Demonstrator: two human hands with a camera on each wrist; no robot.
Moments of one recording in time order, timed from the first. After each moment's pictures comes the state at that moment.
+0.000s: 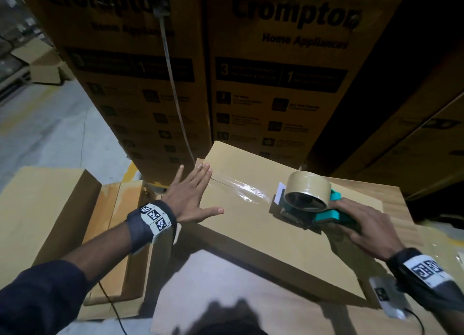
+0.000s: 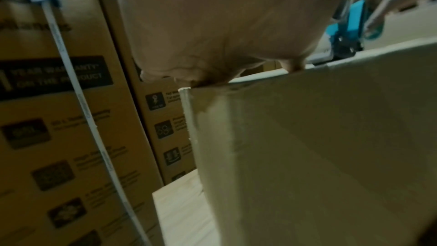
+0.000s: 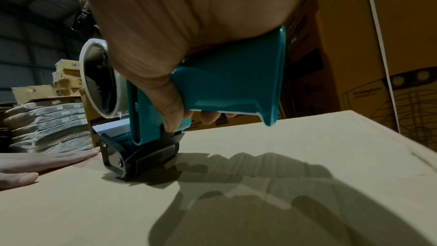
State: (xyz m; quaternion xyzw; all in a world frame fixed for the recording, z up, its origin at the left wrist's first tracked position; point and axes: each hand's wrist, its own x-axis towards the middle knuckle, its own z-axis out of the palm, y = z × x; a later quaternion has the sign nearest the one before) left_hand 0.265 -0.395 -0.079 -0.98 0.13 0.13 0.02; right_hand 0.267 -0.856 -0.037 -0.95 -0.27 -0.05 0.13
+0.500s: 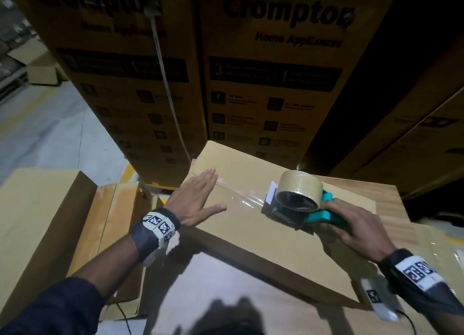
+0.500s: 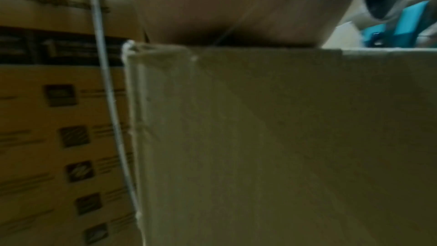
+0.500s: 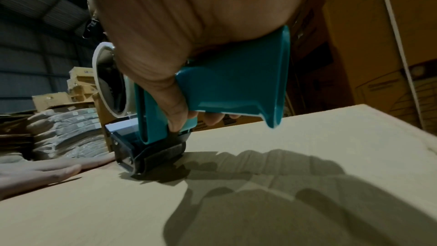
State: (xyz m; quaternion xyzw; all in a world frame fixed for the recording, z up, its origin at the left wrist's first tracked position) left_hand 0.269 -0.419 -0.092 -0.98 0.15 0.10 -0.08; right_hand 0.268 -0.854 -0.035 -0.95 -0.26 -0.01 0.15
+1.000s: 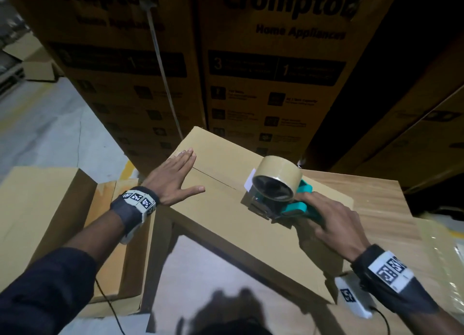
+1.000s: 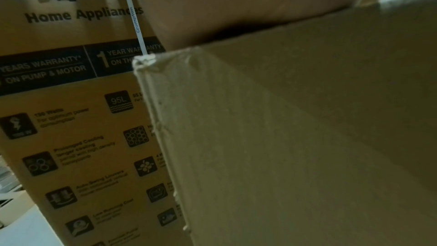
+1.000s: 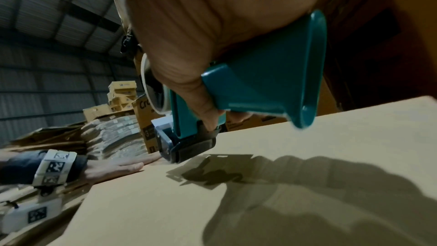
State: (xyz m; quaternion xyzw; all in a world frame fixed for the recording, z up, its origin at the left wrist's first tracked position) left_hand 0.304 -0.346 -0.099 -0.99 0.13 0.09 -0.02; right_hand 0.259 -0.791 -0.027 -0.95 -0.24 0.00 0.18
